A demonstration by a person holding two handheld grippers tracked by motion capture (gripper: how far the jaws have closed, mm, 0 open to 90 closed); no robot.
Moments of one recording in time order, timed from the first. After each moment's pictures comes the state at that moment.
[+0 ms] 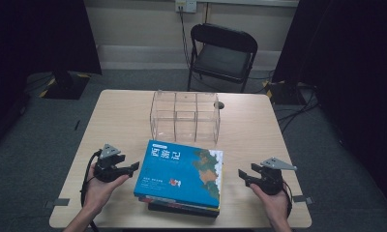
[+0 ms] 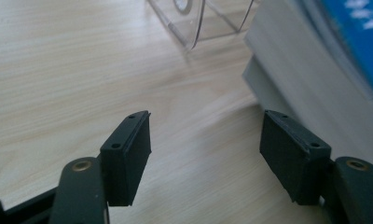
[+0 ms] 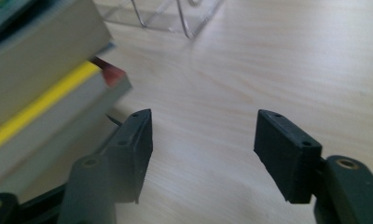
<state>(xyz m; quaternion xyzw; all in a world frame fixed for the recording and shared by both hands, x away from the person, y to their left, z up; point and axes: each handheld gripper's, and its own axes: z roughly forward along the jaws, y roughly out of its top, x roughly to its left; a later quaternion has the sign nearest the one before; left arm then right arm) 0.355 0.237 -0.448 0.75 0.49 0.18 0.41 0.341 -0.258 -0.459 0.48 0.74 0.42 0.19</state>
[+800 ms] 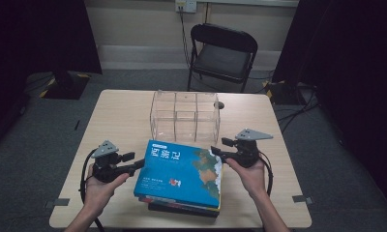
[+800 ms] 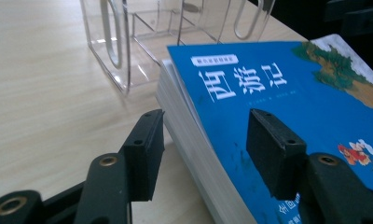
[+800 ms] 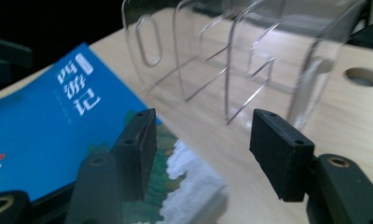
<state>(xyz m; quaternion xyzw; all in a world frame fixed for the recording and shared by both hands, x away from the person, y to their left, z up) 0.337 0.223 -0.409 0.75 0.44 0.12 0.48 0.392 -0.182 -0.395 0.37 0.77 0.49 0.15</state>
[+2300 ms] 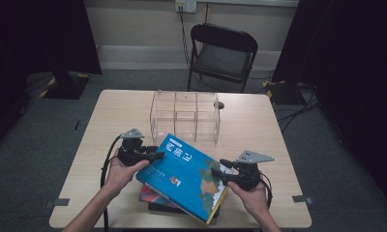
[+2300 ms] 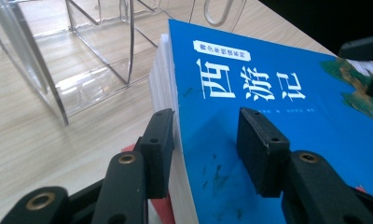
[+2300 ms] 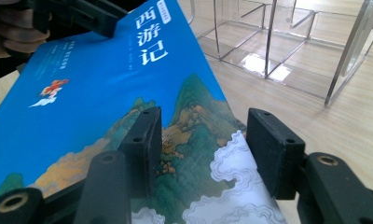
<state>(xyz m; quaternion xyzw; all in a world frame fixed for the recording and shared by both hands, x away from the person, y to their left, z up) 0.399 0.178 -0.416 0.79 0.39 0.05 0.47 0.343 -0.189 -0.426 0.36 0.78 0.50 0.11</state>
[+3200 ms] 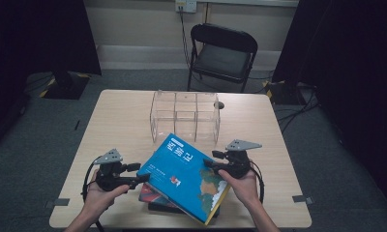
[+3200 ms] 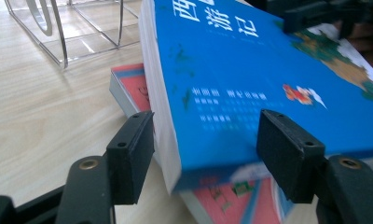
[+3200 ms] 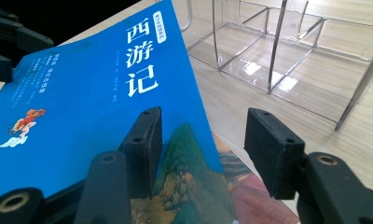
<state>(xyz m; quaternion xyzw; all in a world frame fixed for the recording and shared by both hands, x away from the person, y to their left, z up) 0.324 0.227 -0.426 0.78 0.38 0.05 0.49 0.376 -0.164 -0.420 0.36 0.79 0.48 0.11</state>
